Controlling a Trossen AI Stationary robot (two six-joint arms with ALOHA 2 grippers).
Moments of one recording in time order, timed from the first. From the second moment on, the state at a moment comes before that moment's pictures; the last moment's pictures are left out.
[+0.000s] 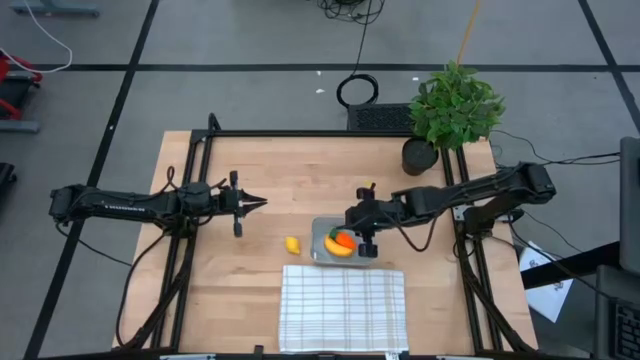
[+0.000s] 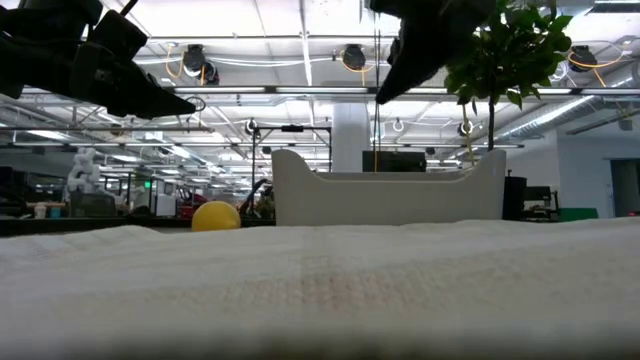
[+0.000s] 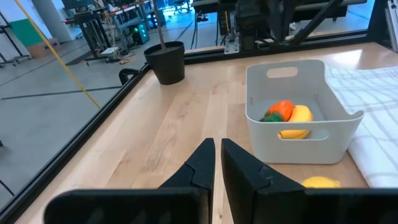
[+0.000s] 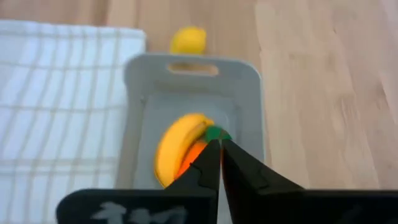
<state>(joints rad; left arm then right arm) 0.07 0.59 0.16 0.23 -0.09 0.16 0.15 1.49 1.11 -0.51 0.13 0.08</state>
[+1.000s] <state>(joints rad) 0.07 0.59 0.16 0.23 -0.11 0.16 0.05 1.00 1.09 -0.41 0.11 -0.09</state>
